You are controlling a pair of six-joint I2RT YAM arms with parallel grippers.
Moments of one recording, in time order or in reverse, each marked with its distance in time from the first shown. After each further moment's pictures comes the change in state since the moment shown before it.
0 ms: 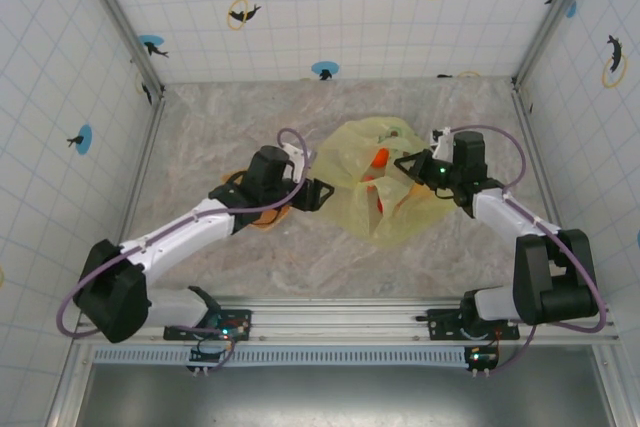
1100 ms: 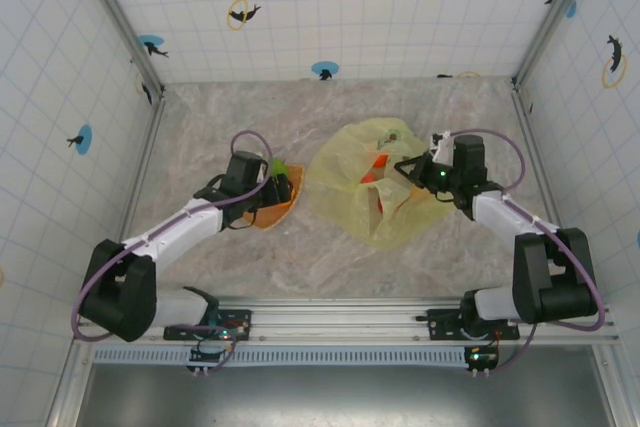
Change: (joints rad) left arm 0.222 0.032 -0.119 -0.050 -0.183 -0.235; right arm -0.006 0.006 -0.031 0.024 -0.015 0.001
